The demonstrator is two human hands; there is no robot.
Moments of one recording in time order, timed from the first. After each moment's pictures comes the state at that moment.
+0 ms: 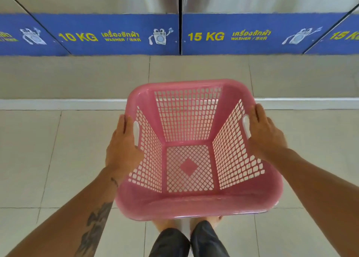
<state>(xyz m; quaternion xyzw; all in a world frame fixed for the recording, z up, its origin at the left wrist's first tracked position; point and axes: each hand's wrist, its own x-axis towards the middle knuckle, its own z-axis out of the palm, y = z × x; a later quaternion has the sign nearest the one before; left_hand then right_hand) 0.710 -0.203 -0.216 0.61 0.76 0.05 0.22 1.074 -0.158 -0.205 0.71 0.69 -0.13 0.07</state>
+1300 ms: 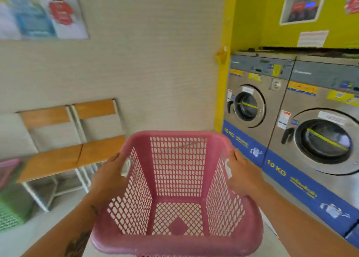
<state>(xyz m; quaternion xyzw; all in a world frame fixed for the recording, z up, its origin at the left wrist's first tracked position) 0.638 -0.846 0.251 0.19 0.95 0.20 -0.12 0.766 -0.484 0.249 0.17 0.98 -0.04 -0.04</state>
